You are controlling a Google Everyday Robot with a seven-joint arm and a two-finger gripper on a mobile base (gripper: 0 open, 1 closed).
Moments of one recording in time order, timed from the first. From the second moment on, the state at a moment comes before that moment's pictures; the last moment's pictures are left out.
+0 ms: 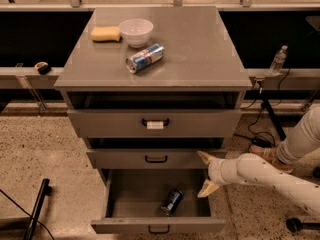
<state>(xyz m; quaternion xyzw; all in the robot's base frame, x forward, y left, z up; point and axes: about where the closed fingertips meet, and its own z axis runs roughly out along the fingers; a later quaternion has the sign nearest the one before) 0.578 -0.173 0.430 -0.68 0.64 0.04 0.36</state>
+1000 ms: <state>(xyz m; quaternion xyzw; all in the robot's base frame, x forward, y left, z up) 0.553 -0.149 0.352 -0.73 0.59 0.13 0.32</state>
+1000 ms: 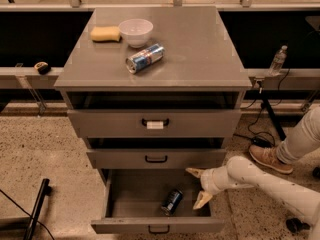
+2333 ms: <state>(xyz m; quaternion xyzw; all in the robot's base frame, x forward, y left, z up) 0.531 -0.098 0.282 -0.76 0.55 0.20 0.29</state>
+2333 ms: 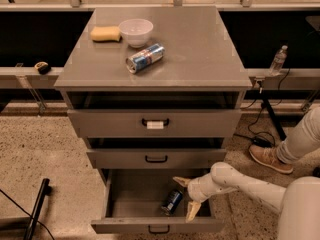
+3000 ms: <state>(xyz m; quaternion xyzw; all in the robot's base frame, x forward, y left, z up) 0.550 -0.100 0.257 -0.76 0.55 0.18 0.29</state>
